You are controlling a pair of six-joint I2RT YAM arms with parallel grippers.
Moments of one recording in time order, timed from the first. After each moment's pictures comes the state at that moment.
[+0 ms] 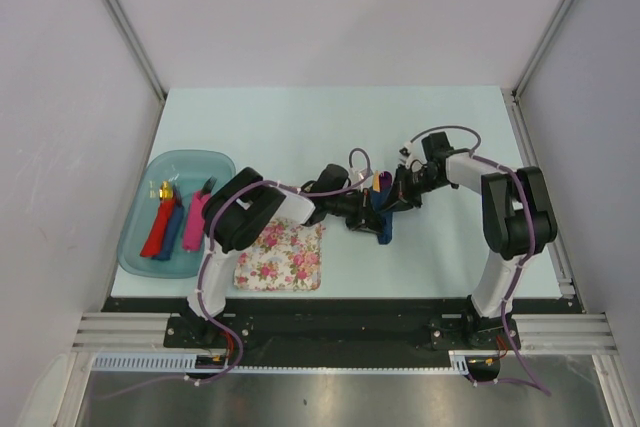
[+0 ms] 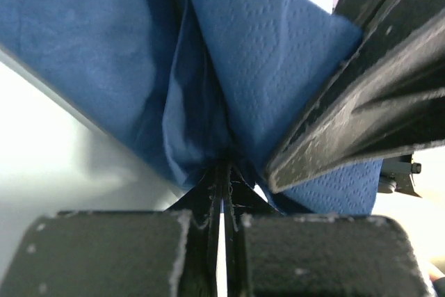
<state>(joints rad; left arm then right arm) -0.74 2.17 1.11 0.46 0.77 -0.88 0.19 1.85 1.12 -0.54 -0.81 0.37</state>
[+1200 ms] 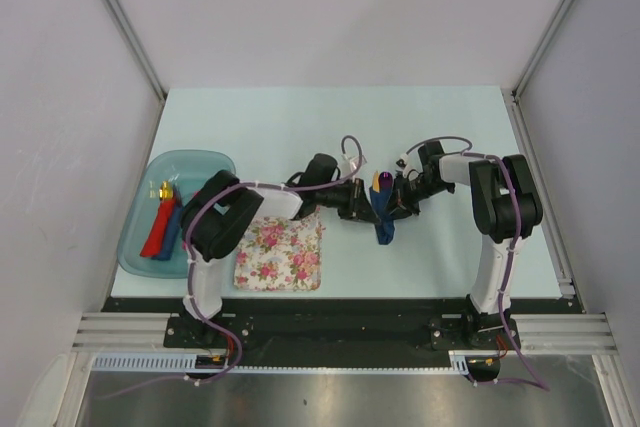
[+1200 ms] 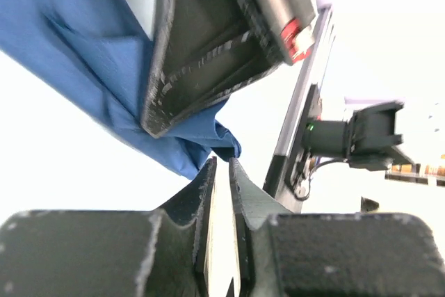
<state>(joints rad) -0.70 2.02 1.06 0.40 0.77 -0.74 0.18 2.01 1.16 -0.57 -0.84 0.32</state>
